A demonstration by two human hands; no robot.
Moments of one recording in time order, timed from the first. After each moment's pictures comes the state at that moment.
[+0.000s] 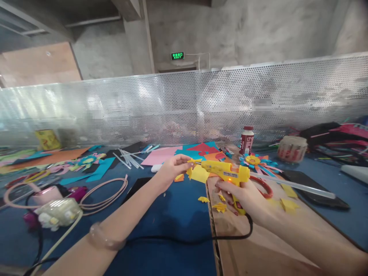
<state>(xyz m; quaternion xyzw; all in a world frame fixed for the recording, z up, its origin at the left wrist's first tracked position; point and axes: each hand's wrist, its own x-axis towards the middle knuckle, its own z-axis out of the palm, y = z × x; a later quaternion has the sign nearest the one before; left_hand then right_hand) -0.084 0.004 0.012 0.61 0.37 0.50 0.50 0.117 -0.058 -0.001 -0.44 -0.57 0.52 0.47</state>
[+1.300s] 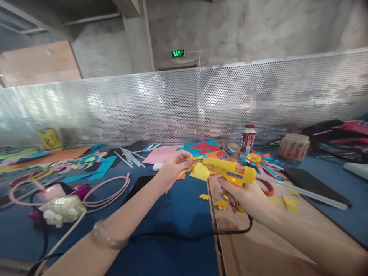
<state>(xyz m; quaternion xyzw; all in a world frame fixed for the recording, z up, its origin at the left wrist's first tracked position) -0.076 -0.008 0.019 0.60 0.33 0.53 0.50 0.119 -0.055 -0.013 -0.48 -0.58 0.46 0.47</state>
